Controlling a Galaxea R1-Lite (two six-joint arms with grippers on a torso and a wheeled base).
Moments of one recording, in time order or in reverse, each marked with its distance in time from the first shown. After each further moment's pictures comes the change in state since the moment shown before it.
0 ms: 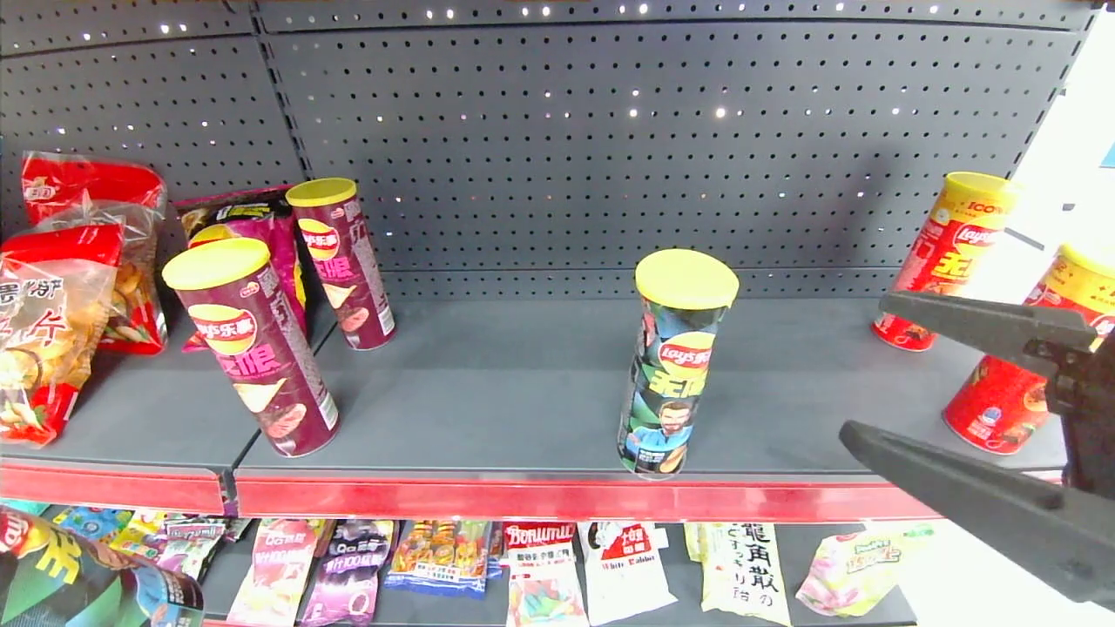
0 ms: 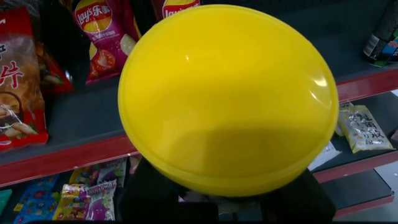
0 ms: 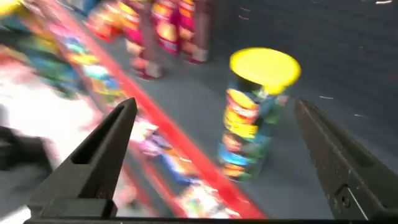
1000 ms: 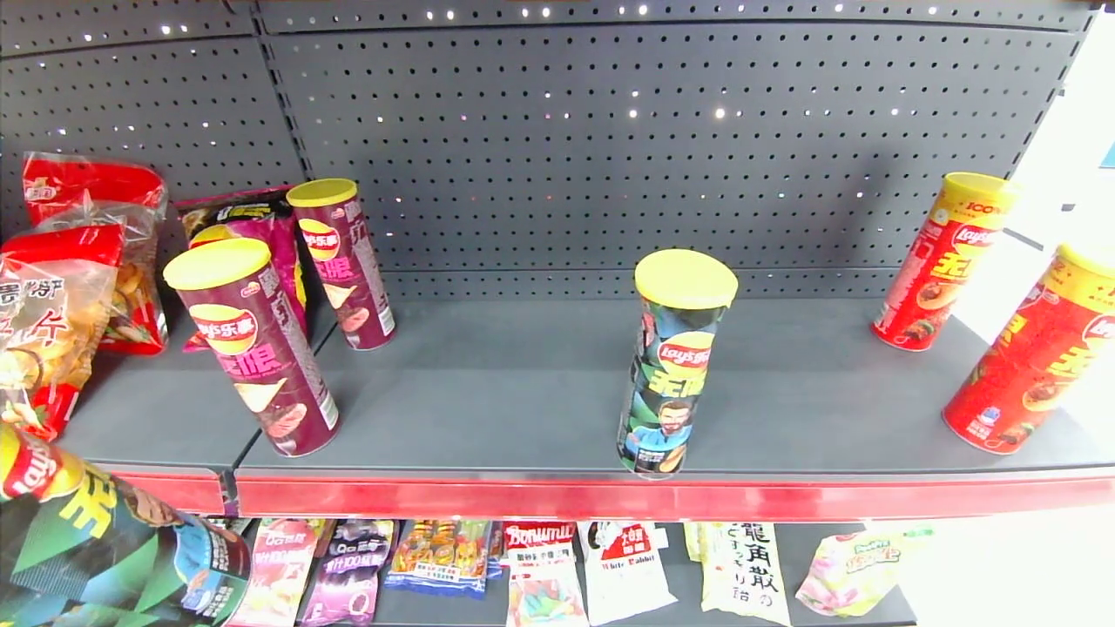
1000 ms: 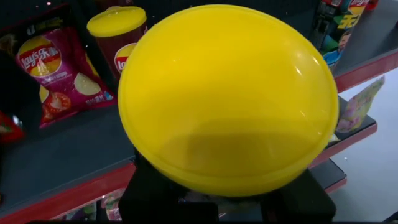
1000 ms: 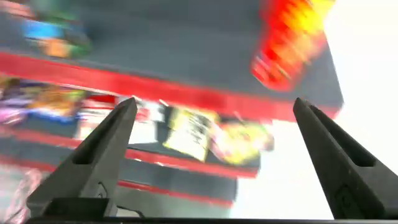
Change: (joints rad) left arm -0.001 0.153 -0.155 -0.006 -0.231 0.000; right arm -0.746 -0.546 0.034 0.808 -0.093 -0.001
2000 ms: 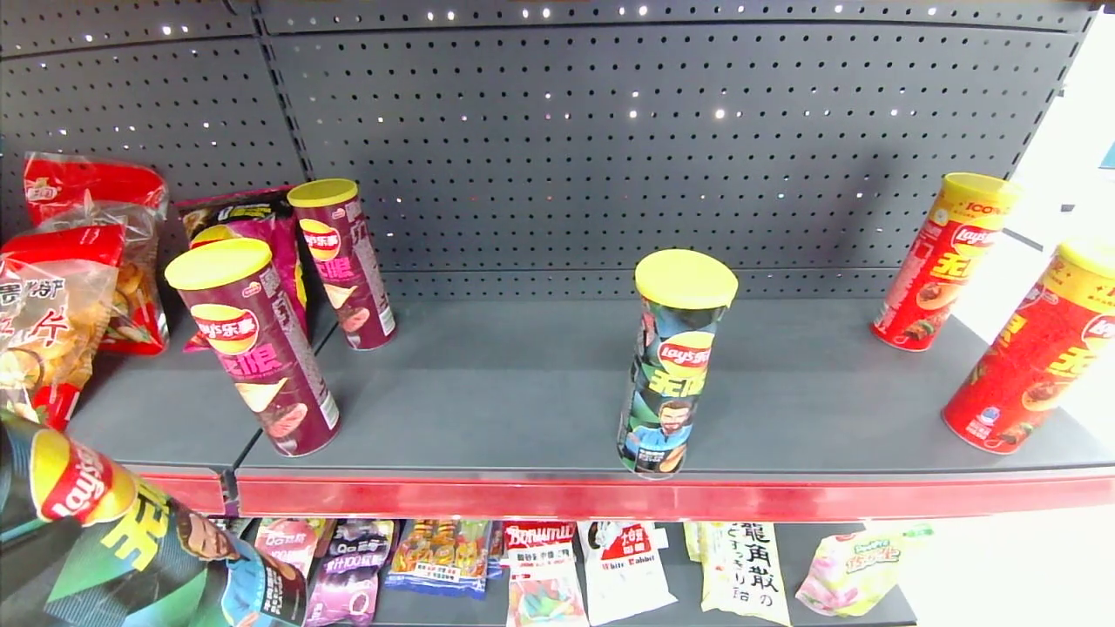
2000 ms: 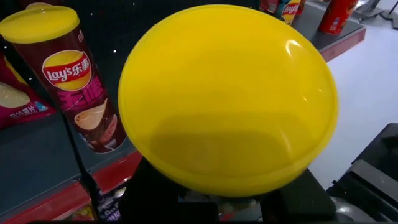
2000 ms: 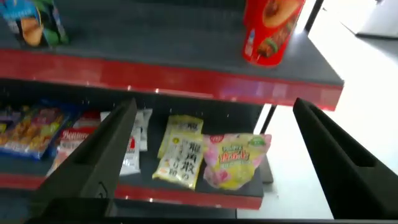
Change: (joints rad) left arm -0.003 0.053 -0.013 0.002 -0.193 -0.074; right arm -0.130 -0.514 0.508 -0.274 0.144 -0.025
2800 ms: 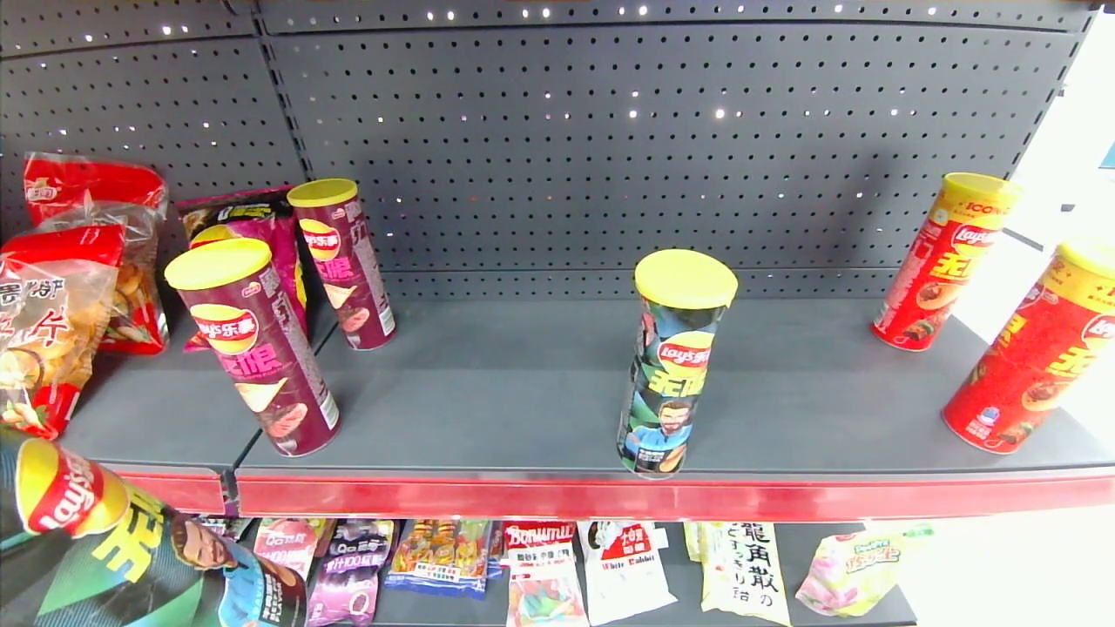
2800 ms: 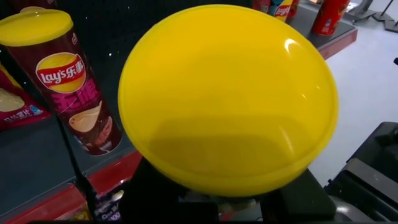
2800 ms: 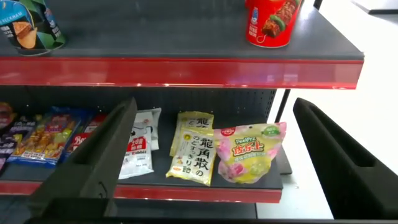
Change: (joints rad) left arm 0.001 -0.018 0.006 -0.001 -0.015 -0.003; right arm 0.000 -0.004 0.090 -0.100 -0.026 0.101
